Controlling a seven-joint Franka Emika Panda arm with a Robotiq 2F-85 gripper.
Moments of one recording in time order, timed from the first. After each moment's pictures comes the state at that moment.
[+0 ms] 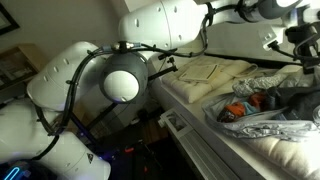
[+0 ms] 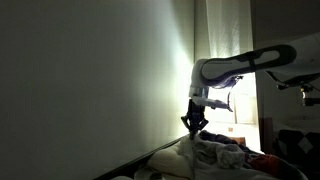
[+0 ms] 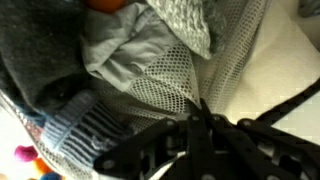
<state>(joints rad) -0.06 1.29 -0.01 -0.42 -0.01 1.89 0.58</state>
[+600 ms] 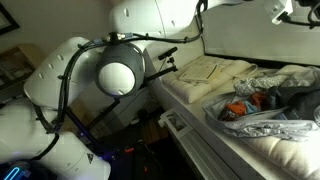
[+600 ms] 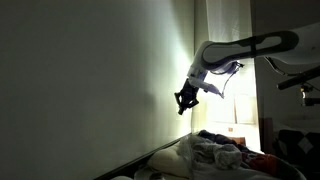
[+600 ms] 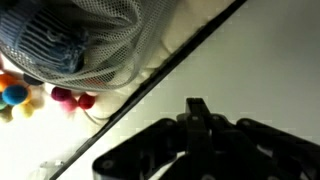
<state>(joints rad) -0.06 1.23 0.00 -0.38 -0.01 2.09 0.58</state>
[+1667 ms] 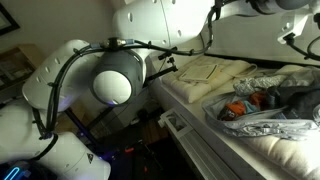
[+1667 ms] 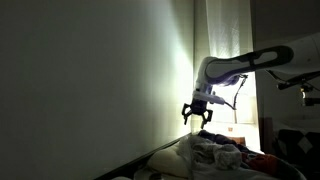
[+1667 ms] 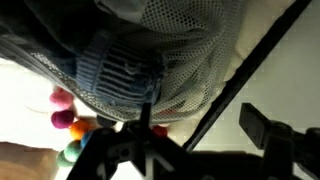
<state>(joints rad) -0.13 1.26 -0.03 -0.43 0.00 2.01 0.78</state>
